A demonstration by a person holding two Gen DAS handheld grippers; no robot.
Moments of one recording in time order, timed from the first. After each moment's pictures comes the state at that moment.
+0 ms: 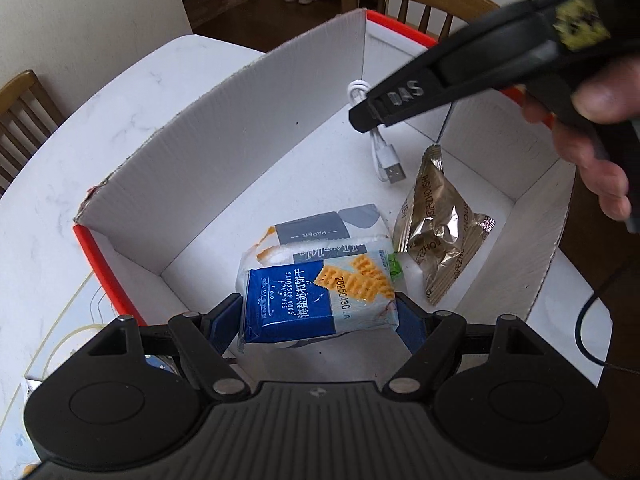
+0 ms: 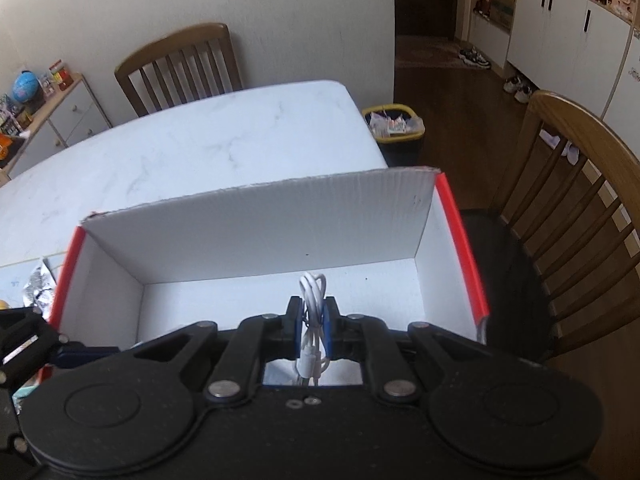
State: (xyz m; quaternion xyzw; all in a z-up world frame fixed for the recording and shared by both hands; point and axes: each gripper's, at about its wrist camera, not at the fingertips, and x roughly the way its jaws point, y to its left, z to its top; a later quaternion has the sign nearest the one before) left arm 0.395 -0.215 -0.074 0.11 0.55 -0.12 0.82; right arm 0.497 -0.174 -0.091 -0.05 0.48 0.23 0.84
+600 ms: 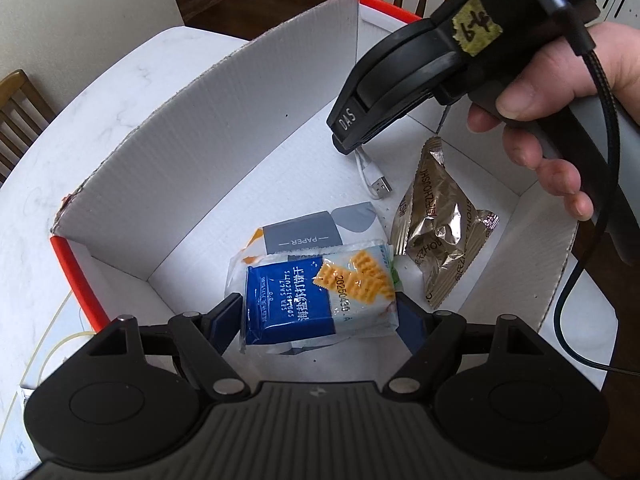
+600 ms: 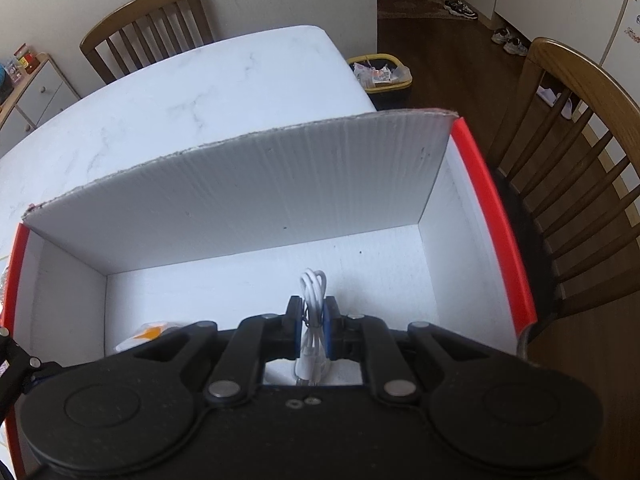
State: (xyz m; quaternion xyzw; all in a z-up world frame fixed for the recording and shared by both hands) left arm 0.406 -0.219 -0.080 0.11 0.56 -0.13 0.81; right arm 0.524 -0.162 -0.127 -0.05 0.55 0.19 0.81
